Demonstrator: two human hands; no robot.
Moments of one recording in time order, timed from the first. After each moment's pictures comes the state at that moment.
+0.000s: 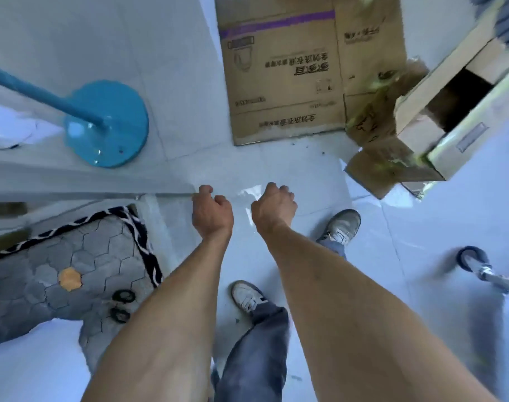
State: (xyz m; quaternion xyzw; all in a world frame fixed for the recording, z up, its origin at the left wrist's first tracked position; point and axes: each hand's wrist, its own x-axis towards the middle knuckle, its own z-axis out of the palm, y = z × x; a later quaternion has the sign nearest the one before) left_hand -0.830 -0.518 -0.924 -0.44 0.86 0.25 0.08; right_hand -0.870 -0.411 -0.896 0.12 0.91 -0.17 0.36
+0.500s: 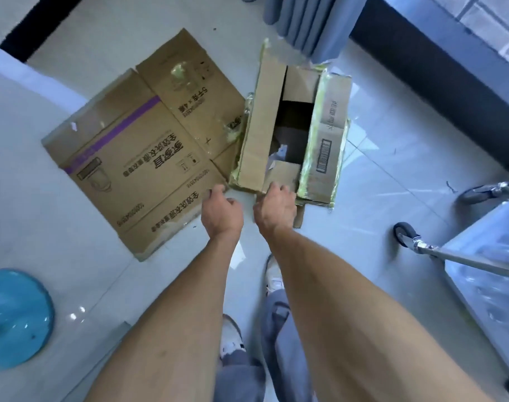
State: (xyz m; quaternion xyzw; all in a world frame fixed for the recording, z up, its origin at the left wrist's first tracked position) left_hand -1.101 -0.188 -0.961 -0.13 0.94 0.24 0.20; right_hand -1.076 -0.092 -0.936 0.38 0.86 -0.24 0.24
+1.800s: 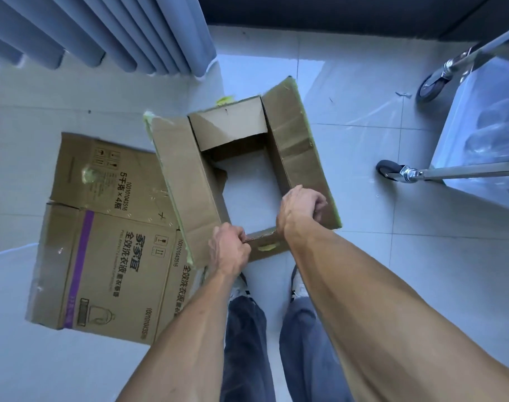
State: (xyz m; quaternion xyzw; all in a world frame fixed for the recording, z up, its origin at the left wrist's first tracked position) left_hand -1.160 -0.081 -1.011 0.24 0.88 0.04 0.41; right_hand -1.101 0.064 -0.964 0.36 0.76 0.00 0.55
